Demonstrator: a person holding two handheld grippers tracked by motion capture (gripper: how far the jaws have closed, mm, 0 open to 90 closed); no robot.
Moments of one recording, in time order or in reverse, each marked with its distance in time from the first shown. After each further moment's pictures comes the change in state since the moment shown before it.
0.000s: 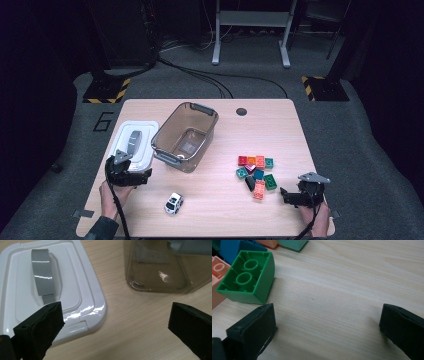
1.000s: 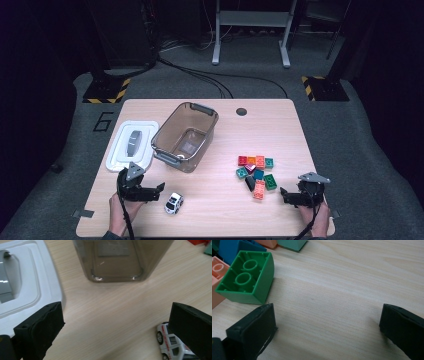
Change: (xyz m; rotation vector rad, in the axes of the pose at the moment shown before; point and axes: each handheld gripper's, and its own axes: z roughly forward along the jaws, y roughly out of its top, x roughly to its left) left arm -0.058 -0.015 -0.016 0.004 -0.082 0.084; right arm 0.000 0.000 0.000 0.000 -0.003 0.005
